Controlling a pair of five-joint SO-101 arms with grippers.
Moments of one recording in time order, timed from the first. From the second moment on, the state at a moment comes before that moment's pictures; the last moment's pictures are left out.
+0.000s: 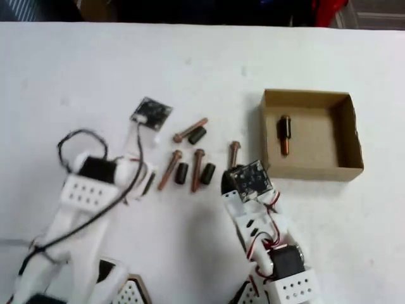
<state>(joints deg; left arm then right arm) 9.3 -32.9 42.5 72.1 -8.4 -21.0 -102.0 93.8 45.0 14.3</state>
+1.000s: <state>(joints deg) 13.7 22.9 4.3 72.1 -8.4 -20.9 -102.0 95.1 44.6 14.3</state>
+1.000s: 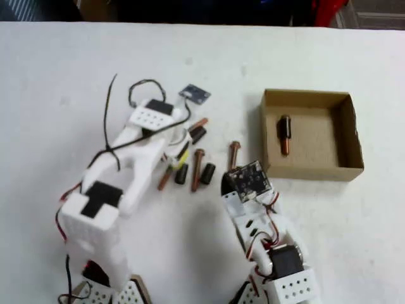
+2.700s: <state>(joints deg) 14.3 0.4 -4.4 77.3 -6.7 -25.3 -102.0 96.4 32.8 14.3</state>
